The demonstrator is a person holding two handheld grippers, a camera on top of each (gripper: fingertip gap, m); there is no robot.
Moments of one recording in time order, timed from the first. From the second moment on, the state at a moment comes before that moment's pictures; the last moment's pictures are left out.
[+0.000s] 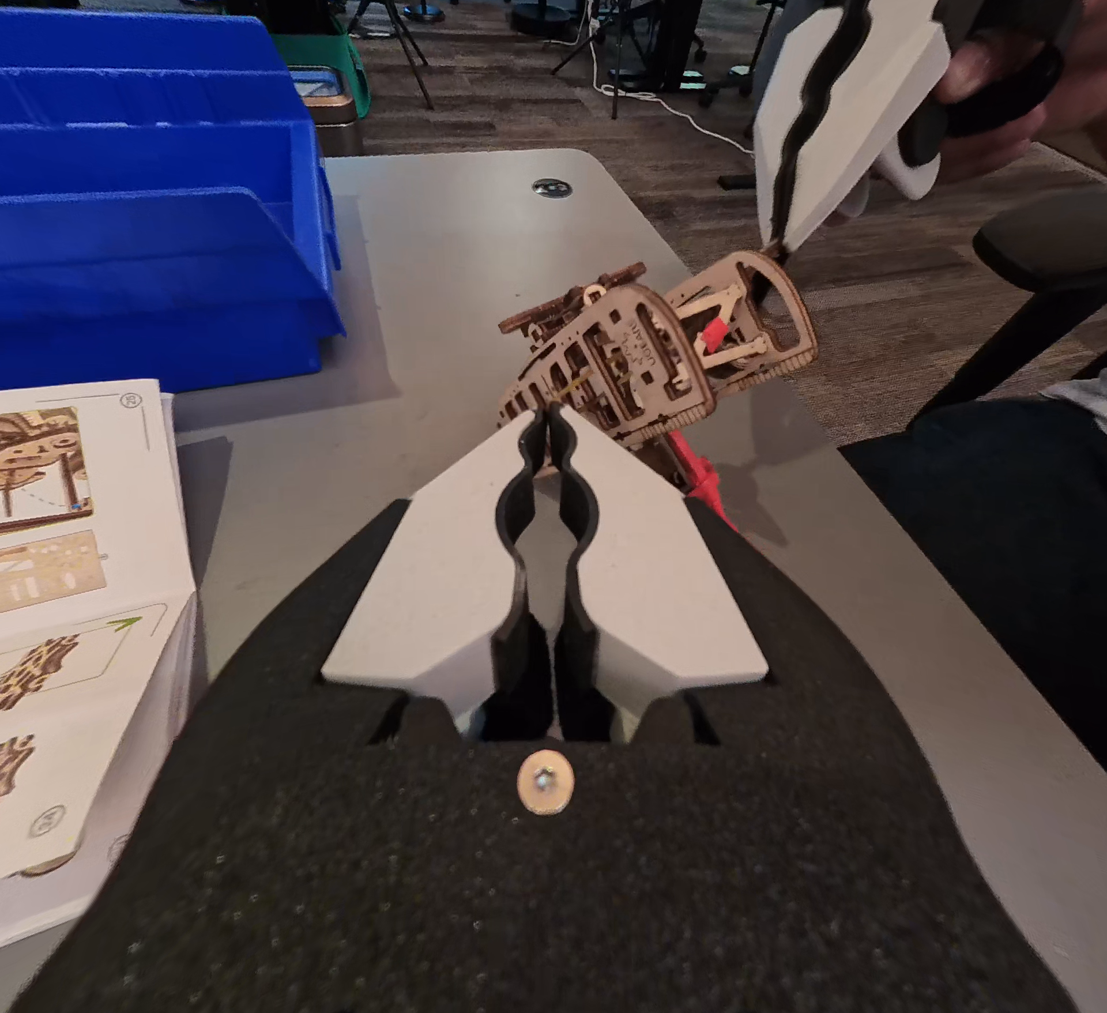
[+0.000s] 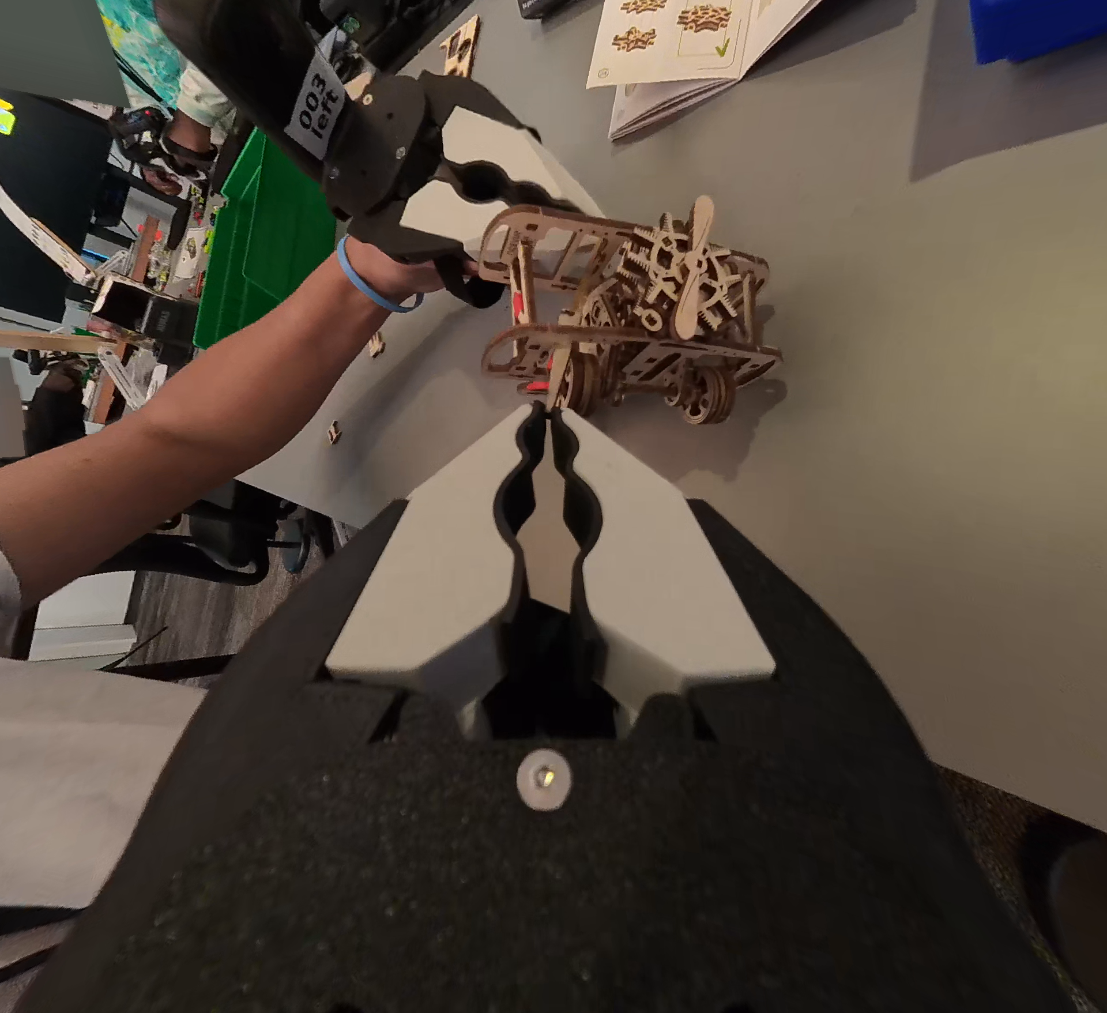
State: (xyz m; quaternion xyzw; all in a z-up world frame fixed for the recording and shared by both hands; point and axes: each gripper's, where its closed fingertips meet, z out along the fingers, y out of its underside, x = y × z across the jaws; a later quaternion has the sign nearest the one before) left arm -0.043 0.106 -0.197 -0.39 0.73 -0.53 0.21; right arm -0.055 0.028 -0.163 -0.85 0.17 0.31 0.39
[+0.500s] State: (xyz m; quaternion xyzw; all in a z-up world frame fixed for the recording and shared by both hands) left arm -0.028 0.099 -0.194 -0.38 0.74 -0.53 0.19; right arm -0.052 0.032 -0.170 -0.85 0.18 0.32 0.38
